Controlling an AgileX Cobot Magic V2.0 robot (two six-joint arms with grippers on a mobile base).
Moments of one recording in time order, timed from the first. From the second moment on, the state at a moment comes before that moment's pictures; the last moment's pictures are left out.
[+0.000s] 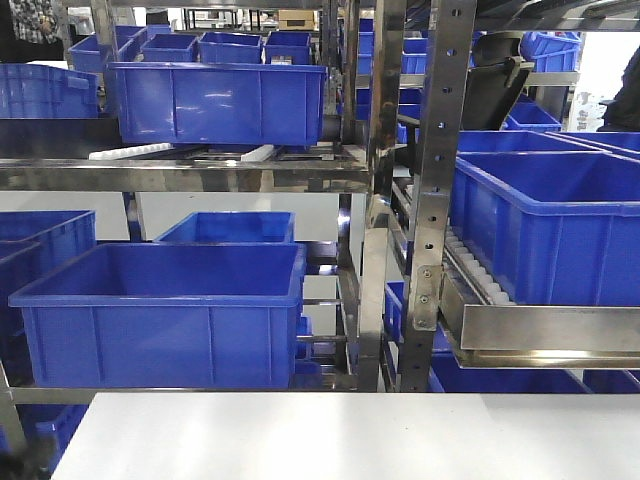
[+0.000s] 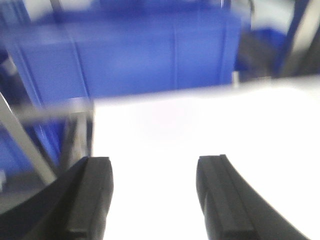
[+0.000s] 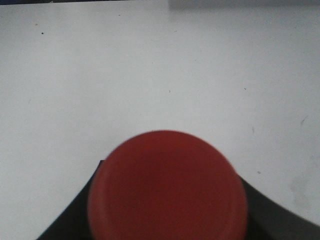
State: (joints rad) left arm -0.17 1.10 -0.47 -0.15 -0.03 0.14; right arm -0.06 2.08 -0.35 -0.13 -1.15 0.09
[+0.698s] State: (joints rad) left arm -0.27 1.73 -0.21 0.18 -0.94 -0.03; right arm -0.06 2.08 -0.35 -0.08 -1.15 0.09
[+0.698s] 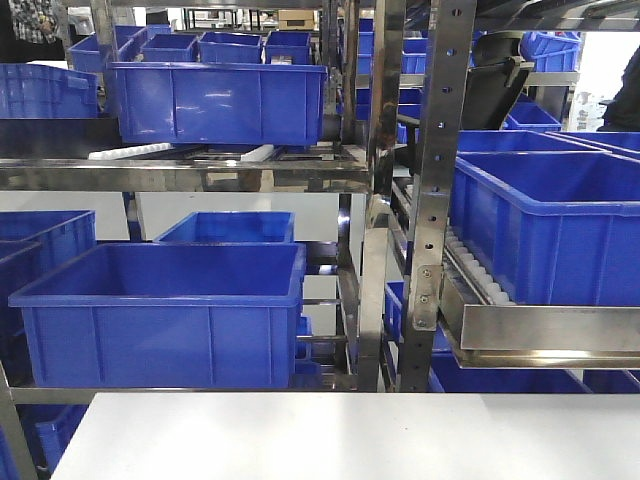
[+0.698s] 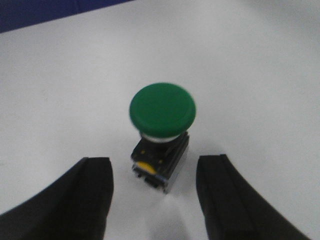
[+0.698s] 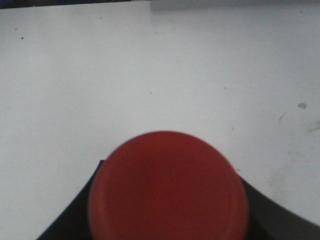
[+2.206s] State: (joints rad) left arm -0.29 1.23 -0.58 0.39 -0.01 -0.43; right arm -0.06 1.28 -0.37 -0.33 -0.55 0.34
